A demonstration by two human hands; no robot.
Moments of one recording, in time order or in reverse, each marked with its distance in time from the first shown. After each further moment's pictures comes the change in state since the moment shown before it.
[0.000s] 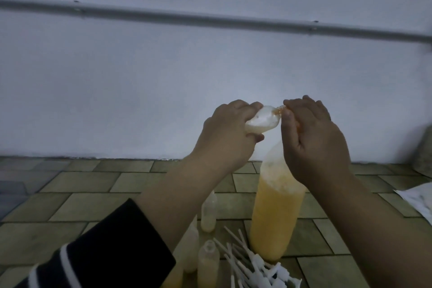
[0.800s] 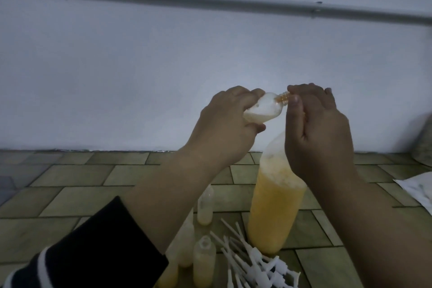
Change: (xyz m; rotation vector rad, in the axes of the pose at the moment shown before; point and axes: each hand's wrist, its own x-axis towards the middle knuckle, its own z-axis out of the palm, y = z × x) left_hand 0.003 -0.001 0.005 -0.062 0.028 0.016; right_hand -0.001 0.003 0.005 0.061 0.068 0.021
